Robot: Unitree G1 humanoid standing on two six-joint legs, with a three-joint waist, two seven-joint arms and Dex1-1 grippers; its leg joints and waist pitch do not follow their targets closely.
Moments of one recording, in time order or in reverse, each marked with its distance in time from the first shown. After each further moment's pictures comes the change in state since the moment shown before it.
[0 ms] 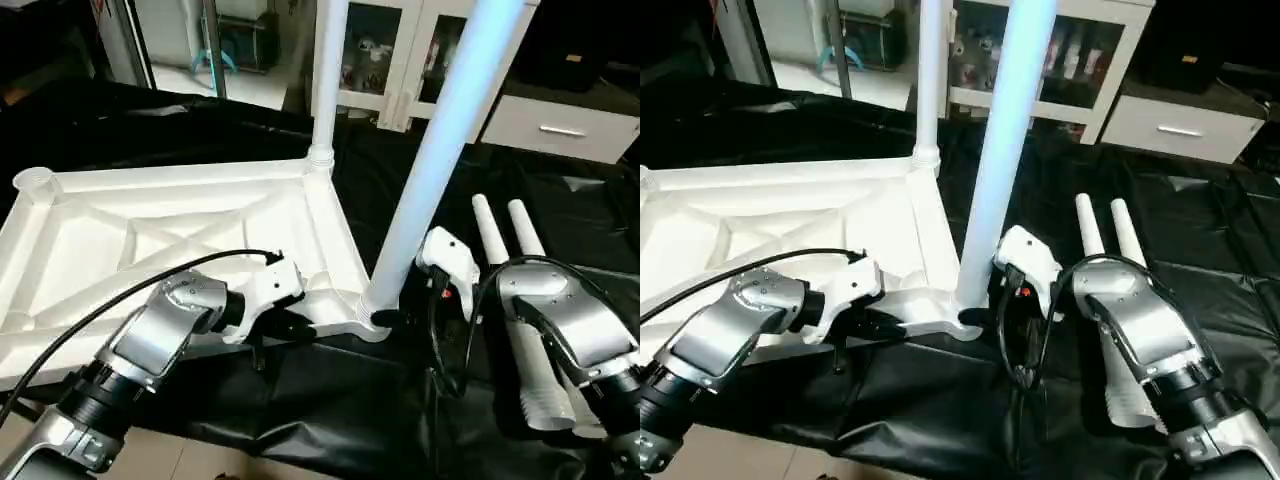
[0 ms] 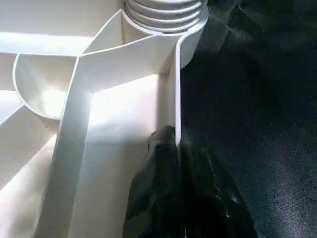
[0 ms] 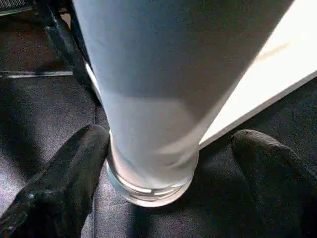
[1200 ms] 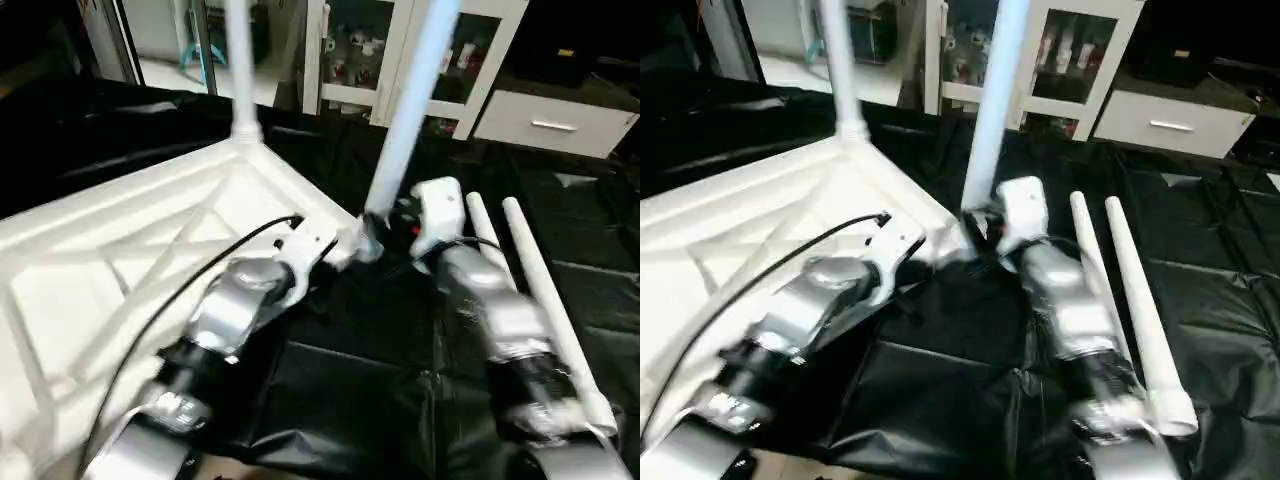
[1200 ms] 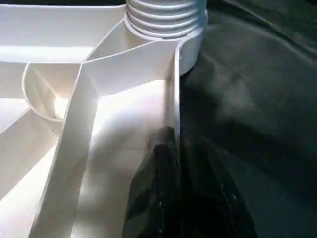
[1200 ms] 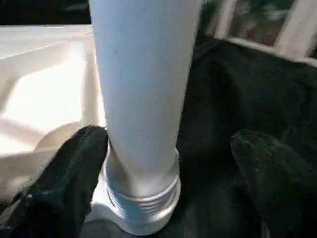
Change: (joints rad) left arm -0.108 -0.291 0.088 0.173 0.093 0.112 0.430; right arm -0.026 0.342 -0.253 0.091 0.013 0.037 -0.642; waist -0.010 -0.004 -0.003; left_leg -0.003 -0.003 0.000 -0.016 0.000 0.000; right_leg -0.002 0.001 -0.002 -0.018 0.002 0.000
